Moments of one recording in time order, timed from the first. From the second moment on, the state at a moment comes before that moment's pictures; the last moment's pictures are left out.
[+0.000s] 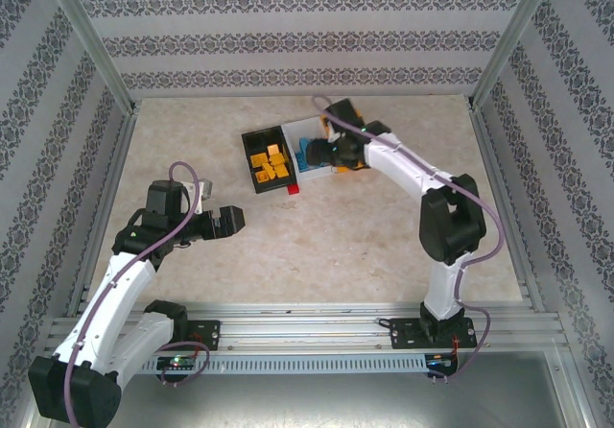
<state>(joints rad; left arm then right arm) -0.15 0.85 0.71 -0.68 0.46 -0.39 0.51 1.92 1.59 -0.69 -0.10 0.42</state>
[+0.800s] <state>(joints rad) -0.15 0.85 0.71 -0.68 0.48 -0.39 0.66 2.18 1.70 -0.71 -0.03 0.42</state>
